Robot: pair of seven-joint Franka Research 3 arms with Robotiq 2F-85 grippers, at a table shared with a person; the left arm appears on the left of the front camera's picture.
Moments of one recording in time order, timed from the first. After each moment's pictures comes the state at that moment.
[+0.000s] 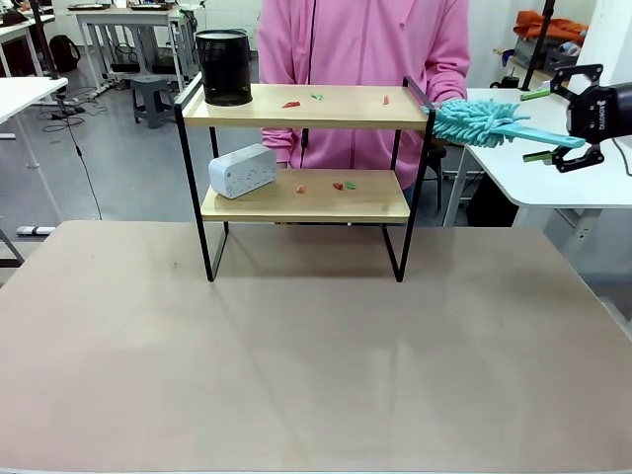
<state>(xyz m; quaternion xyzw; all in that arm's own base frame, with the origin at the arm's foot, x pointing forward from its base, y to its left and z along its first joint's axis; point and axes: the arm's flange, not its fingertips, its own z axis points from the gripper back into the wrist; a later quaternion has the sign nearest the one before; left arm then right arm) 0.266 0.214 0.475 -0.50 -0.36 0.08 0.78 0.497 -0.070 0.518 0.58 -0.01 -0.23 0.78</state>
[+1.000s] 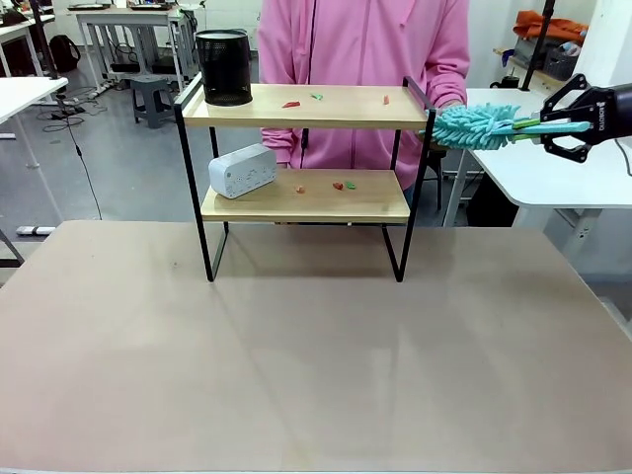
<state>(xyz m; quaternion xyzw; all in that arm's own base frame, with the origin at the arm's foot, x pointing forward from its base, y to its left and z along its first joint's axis) 0.266 0.215 0.475 -0.50 -0.36 0.08 0.78 0.501 -0.075 0.515 0.57 -0.03 -0.24 0.79</state>
